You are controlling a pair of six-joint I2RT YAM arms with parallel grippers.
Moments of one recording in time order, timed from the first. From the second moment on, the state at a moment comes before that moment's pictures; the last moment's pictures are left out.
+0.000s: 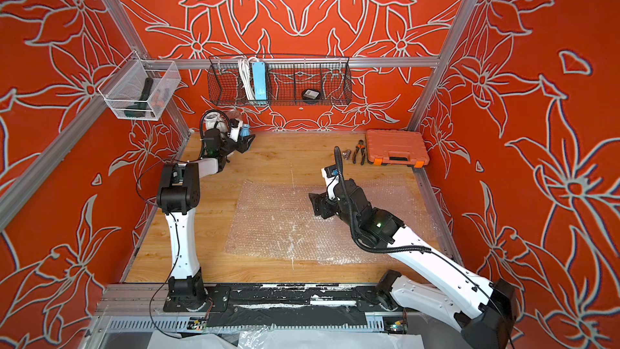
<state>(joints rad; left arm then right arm) 0.11 2.31 1.55 0.55 0.64 0.20 0.82 0.96 0.84 -0.39 0.19 0.26</state>
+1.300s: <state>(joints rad) 0.17 2.25 1.32 0.57 0.76 0.35 0.82 1.01 0.86 -0.40 0.19 0.26</state>
